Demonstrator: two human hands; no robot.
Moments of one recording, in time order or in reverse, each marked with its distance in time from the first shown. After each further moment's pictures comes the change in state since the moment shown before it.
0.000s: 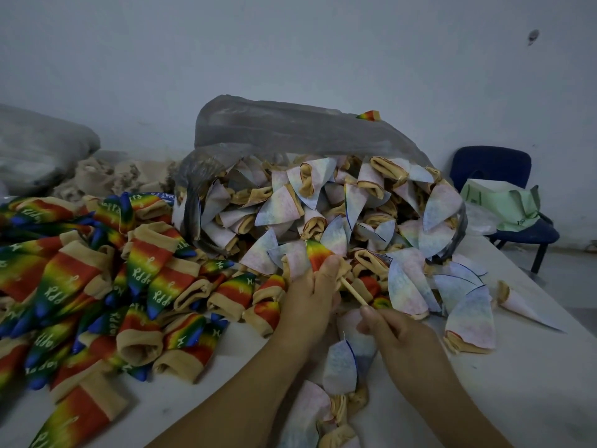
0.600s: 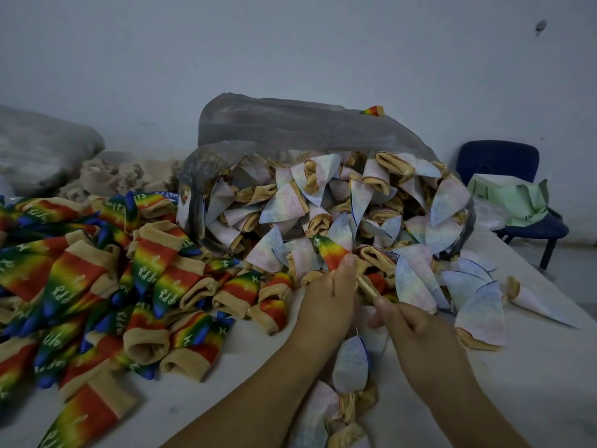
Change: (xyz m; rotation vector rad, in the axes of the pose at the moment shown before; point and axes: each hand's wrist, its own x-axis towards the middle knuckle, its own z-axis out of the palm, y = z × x) left_hand -0.003 0.003 0.013 0.008 -0.027 0.005; right_hand -0.002 -0.010 -0.003 0.012 0.097 0.083
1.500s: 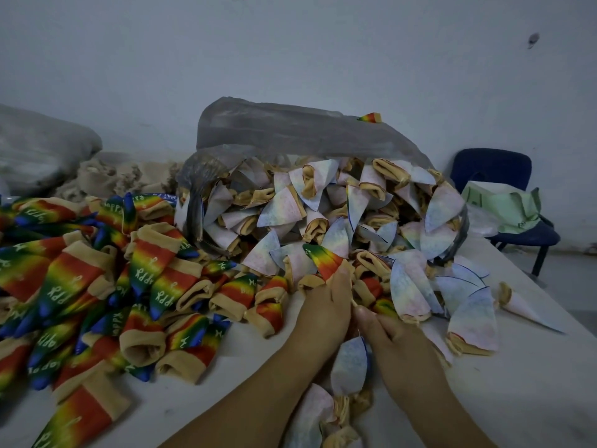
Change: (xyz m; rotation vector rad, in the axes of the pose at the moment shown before) left_hand -0.001 0.000 0.001 0.149 0.006 -0.065; right_hand 0.001 0.007 0.020 0.023 -0.090 -0.012
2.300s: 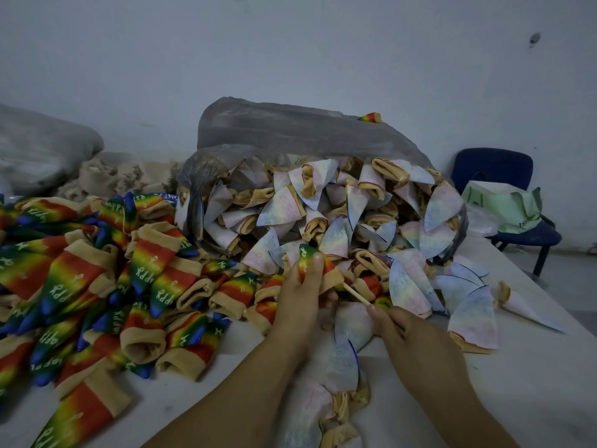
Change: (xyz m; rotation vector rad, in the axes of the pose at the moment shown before) left_hand 0.009 -0.012 -0.017 -0.458 0.122 -0.174; right_hand 0.003 0.016 -0.019 -0.381 0.113 -0.087
